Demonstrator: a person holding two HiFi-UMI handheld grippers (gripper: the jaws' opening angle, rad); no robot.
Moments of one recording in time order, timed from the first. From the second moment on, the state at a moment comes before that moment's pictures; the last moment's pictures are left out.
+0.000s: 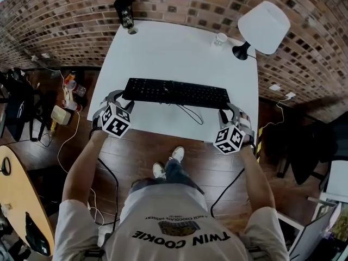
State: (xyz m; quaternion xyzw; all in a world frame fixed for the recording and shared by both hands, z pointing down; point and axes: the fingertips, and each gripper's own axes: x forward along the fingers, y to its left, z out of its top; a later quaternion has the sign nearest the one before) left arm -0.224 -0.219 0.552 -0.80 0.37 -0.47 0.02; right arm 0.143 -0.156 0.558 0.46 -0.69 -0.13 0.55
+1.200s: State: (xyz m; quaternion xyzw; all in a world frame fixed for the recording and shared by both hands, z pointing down) left arm -0.163 -0.126 0.542 -0.84 0.34 -0.42 -0.02; right arm 0.073 -0.079 0.548 0.47 -0.75 0.06 0.47
